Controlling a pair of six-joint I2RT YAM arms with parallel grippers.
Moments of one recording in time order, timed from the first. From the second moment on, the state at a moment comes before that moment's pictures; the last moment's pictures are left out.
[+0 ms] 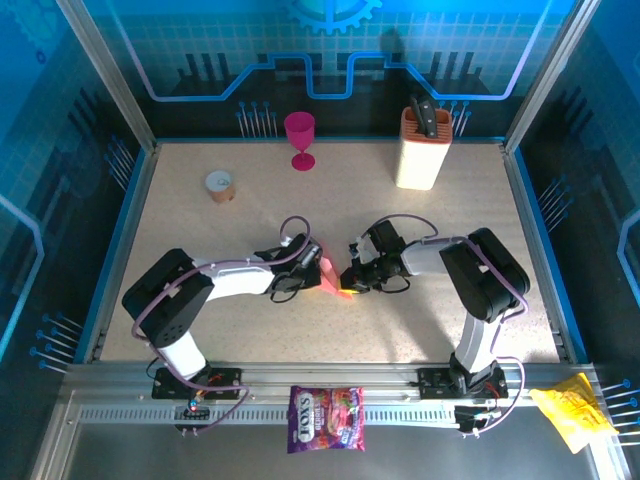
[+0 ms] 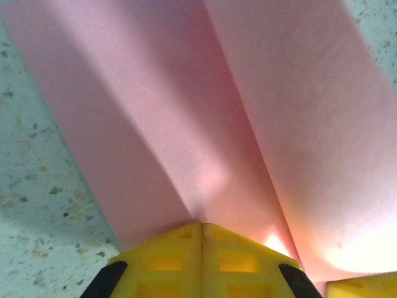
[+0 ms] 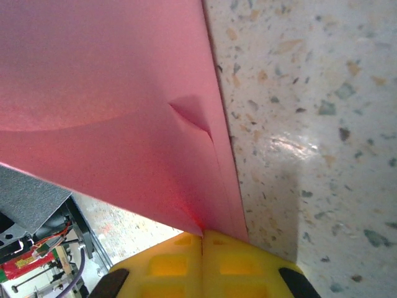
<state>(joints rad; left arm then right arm) -0.72 1.68 0.81 -0.18 -0.06 -0.88 0.49 1.82 0.80 -0.12 -0.76 0.59</state>
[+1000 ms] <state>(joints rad) -0.76 1.61 0.81 -0.08 0.13 -0.78 0.48 1.84 0.78 -0.06 -0.81 0.59</state>
